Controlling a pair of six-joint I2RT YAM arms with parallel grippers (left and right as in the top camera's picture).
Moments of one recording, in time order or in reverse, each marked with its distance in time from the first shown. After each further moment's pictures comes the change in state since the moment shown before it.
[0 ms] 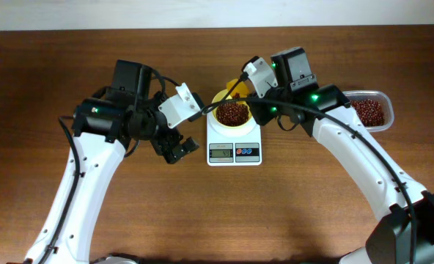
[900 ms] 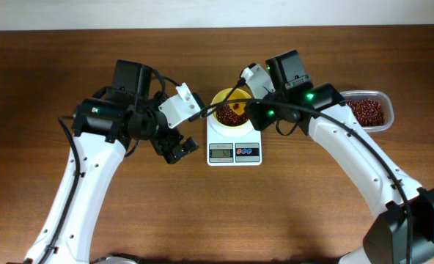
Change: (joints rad) left arm 0.000 0.000 0.000 0.000 0.000 0.000; right arm 0.018 0.021 0.023 -0.092 -0.003 0.037
